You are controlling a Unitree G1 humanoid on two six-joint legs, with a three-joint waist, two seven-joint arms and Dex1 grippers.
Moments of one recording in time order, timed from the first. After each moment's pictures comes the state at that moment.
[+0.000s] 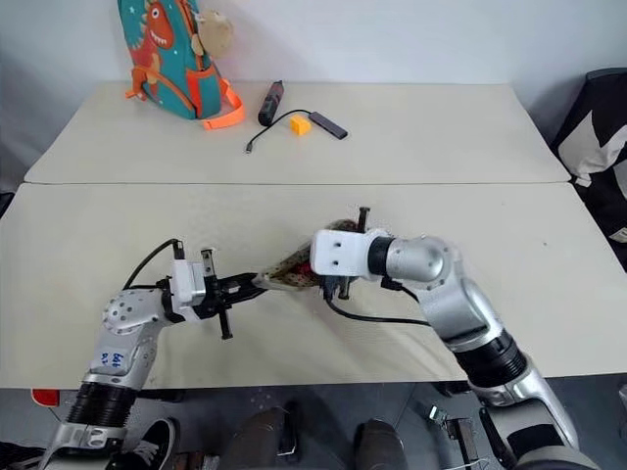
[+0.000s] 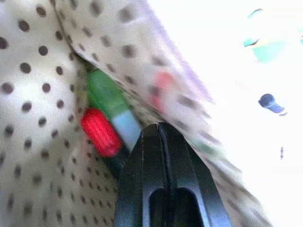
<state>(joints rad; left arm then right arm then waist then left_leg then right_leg) -0.28 0.48 0.03 0.10 -0.37 -0.24 -1.08 -0.62 -0.55 0.28 -0.32 -0.14 0.33 0.95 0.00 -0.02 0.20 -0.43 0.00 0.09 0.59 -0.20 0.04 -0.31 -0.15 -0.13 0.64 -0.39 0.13</state>
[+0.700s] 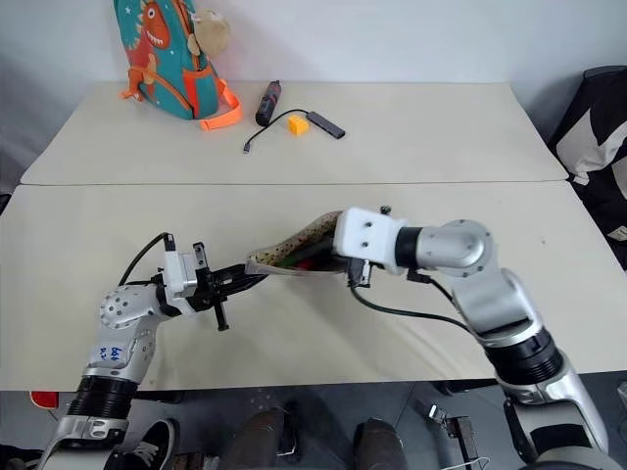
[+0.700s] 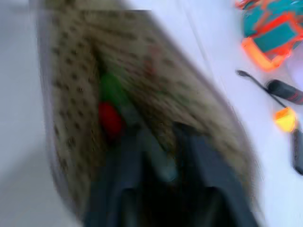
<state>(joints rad) -0.31 0.45 0.03 0.13 -0.40 -0.24 -1.09 -0.65 -0.62 0.29 -0.34 -0.01 0.39 0.97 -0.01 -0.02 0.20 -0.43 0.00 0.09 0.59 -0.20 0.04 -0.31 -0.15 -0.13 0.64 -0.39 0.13</state>
